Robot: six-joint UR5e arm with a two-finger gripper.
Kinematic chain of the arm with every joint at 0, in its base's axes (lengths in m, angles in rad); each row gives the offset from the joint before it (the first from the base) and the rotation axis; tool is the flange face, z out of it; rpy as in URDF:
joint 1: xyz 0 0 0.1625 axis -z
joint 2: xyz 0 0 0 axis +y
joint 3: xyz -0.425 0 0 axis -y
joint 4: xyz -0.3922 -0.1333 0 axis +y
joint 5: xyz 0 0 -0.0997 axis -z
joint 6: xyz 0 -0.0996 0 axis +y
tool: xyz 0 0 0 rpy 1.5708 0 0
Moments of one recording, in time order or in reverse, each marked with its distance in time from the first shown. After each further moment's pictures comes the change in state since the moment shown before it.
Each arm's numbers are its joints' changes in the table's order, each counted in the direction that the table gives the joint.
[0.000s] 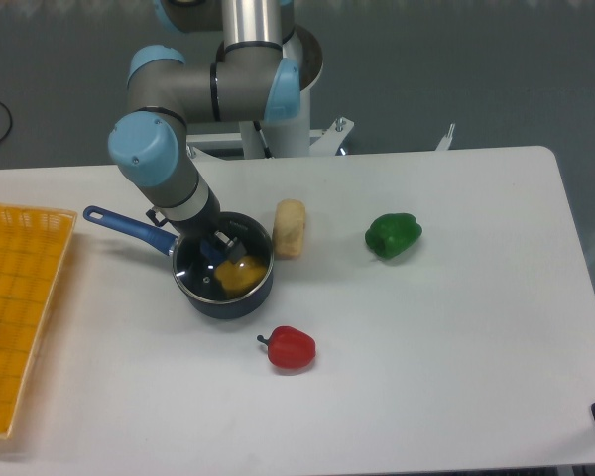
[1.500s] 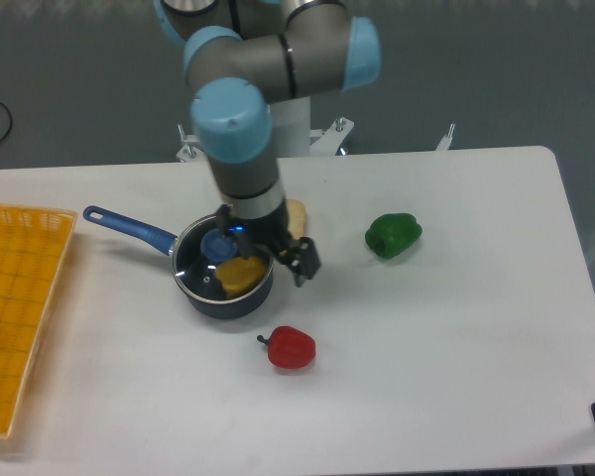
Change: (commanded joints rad) arm -0.293 -0.005 0.215 0.028 -0.130 -0.130
